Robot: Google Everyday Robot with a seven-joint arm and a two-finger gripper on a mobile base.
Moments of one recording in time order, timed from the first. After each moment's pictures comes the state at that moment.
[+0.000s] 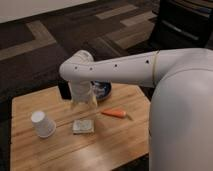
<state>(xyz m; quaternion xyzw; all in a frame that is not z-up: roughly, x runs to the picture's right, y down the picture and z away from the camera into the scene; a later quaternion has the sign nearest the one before) -0.106 0.101 0.703 -0.26 0.23 0.64 0.68</state>
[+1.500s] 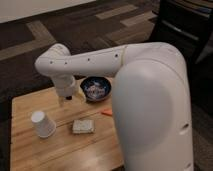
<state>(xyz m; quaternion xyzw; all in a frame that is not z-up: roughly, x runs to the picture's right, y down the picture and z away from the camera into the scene) -0.182 0.066 0.707 -0.24 0.24 0.53 0.78</state>
